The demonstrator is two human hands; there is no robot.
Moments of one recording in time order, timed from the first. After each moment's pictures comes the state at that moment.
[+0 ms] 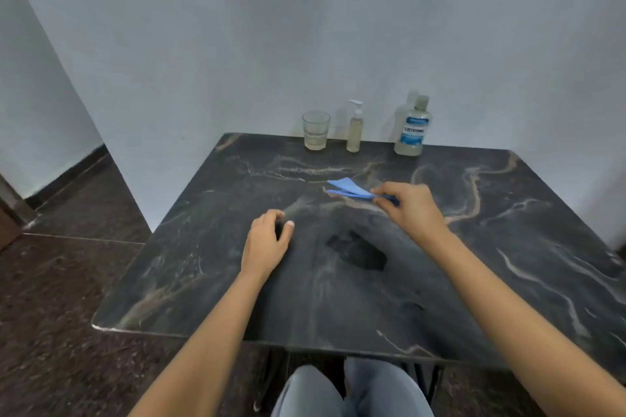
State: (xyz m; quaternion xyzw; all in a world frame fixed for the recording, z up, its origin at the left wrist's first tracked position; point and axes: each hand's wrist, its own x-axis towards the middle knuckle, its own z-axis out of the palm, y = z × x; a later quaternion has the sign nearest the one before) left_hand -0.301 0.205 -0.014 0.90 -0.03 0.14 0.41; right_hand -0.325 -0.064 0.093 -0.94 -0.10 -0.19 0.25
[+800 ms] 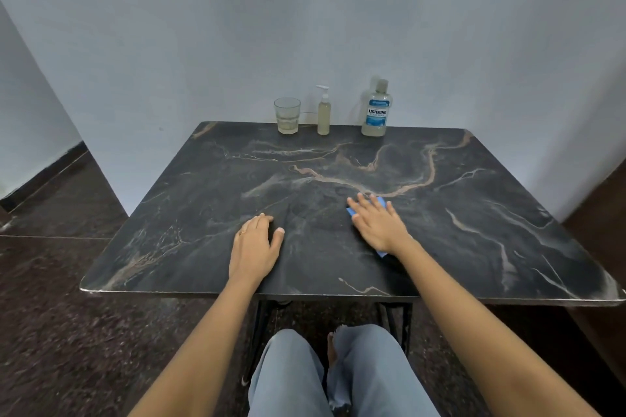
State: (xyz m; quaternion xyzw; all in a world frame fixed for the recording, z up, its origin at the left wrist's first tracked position) left_hand -0.382 0.176 -0.025 0.95 -0.07 0.13 0.28; right_hand -0.368 -0.098 0.004 -0.99 -0.05 0.04 0.08
